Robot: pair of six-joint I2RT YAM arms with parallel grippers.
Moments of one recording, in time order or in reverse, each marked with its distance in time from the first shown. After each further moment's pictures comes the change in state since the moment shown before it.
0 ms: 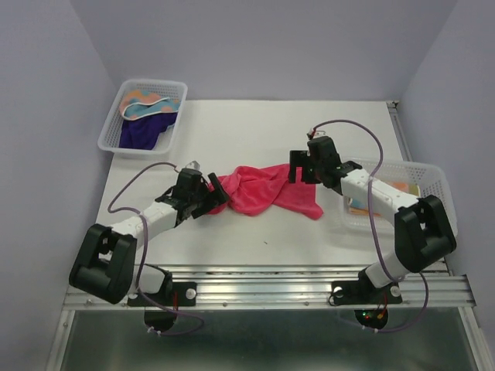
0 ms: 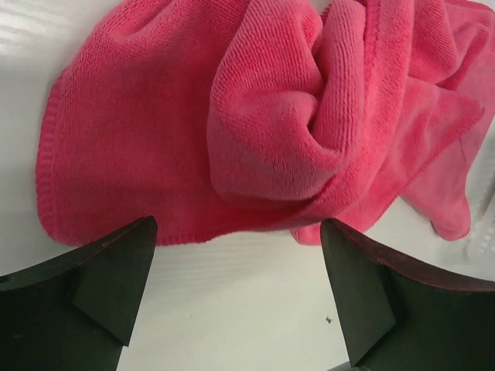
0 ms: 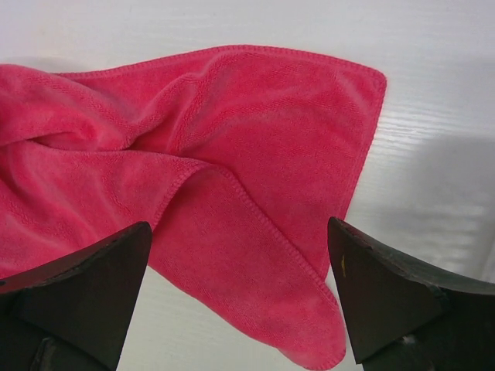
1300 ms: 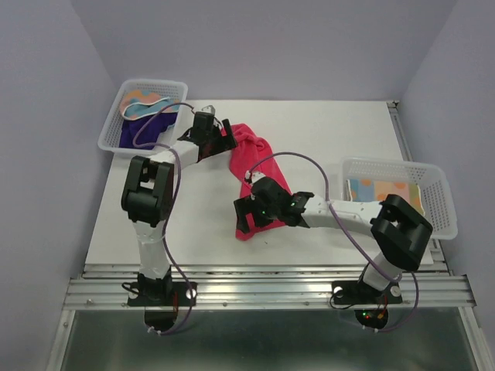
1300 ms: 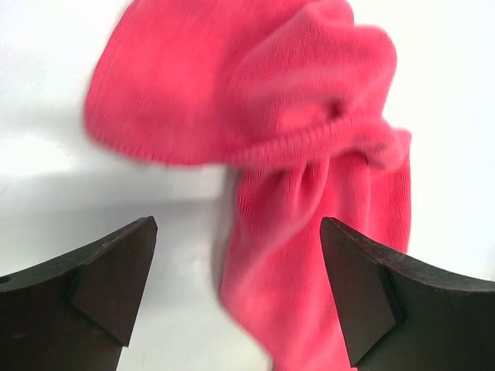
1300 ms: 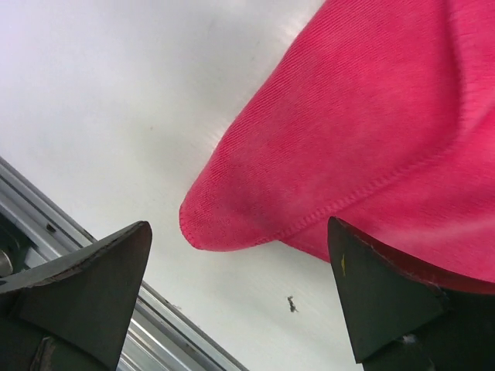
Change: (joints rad) left arm 0.095 0.820 0.886 0.041 0.010 0.245; right arm 0.515 0.168 -0.016 0.104 -0.156 0.131
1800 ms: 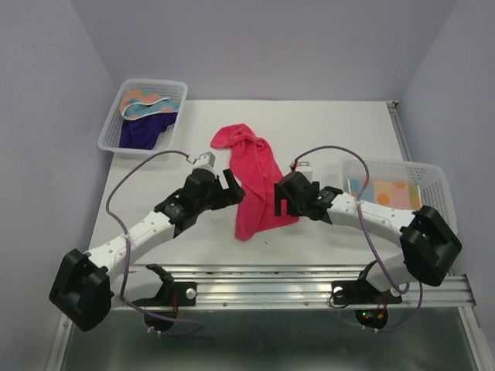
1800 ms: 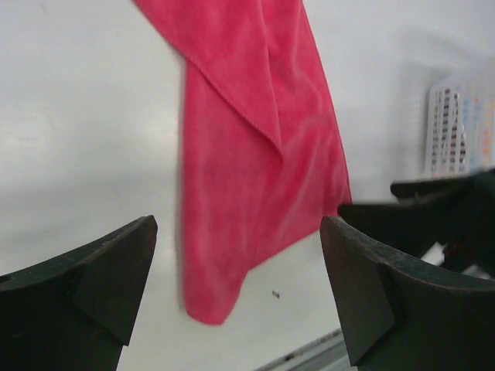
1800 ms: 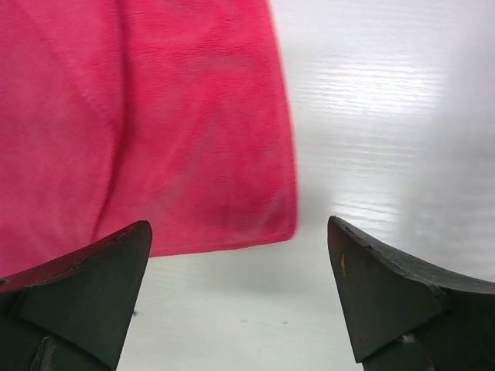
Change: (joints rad) left arm -0.297 -0.935 -0.755 -0.068 -0.170 -0.187; right arm -0.137 -0.232 -0.106 -0.239 0.391 0.150
